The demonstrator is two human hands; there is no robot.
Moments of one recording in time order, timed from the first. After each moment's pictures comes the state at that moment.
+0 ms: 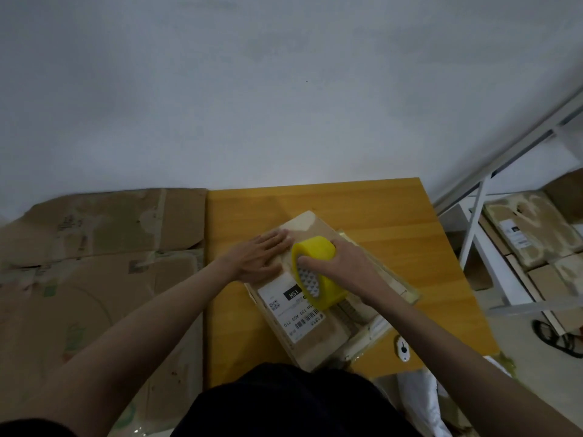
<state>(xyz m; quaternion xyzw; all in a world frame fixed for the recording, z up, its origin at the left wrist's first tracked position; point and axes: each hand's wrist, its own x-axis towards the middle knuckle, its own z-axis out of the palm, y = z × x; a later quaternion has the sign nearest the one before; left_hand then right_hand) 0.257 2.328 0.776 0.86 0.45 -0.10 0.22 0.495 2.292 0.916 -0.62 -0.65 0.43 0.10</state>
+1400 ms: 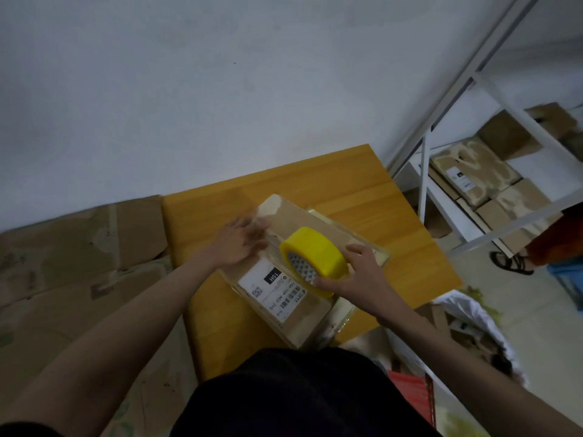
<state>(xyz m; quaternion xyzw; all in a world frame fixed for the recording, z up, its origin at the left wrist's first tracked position) 0.283 2.348 0.762 0.84 0.47 -0.05 0.25 0.562 2.207 0.912 -0.69 -0.57 0.43 0.13</state>
